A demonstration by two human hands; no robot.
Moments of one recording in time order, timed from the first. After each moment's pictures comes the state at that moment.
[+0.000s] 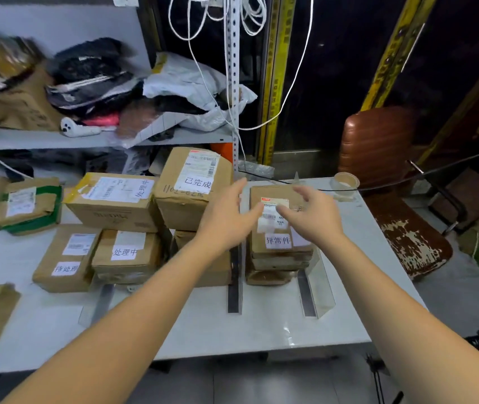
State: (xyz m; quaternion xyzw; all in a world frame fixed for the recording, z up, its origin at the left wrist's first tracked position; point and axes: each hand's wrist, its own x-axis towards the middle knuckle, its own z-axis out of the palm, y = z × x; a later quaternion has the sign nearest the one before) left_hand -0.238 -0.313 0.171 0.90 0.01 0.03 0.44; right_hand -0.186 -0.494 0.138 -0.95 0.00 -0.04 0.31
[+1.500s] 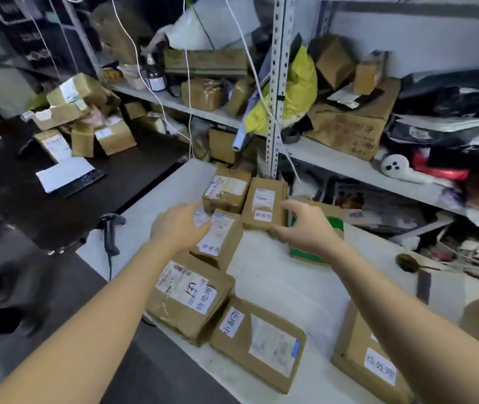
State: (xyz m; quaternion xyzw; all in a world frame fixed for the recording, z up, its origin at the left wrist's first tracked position) left_hand -0.382 0.516 0.130 0.91 0.40 -0.02 0.12; right_hand -0.193 0.314 0.132 -0.87 -0.40 0.15 0.26
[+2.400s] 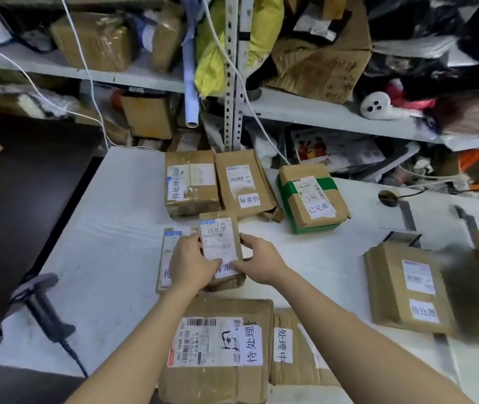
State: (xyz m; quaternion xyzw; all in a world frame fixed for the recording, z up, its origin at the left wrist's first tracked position) left_hand -0.324 0.619 -0.025 0.88 0.31 -0.06 0.37; right_hand -0.253 0.462 -0.019 -0.88 -0.15 0.31 0.33
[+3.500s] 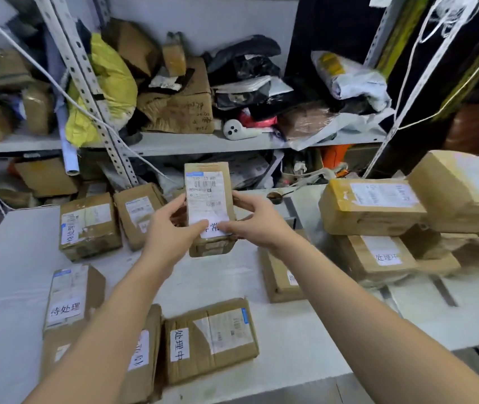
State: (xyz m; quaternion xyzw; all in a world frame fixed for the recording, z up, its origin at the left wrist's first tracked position) left_hand -0.290 0.412 0.123 0.77 0.11 0.03 0.63; right_hand -0.243 0.225 0.125 -0.81 -0.07 0.14 0.57
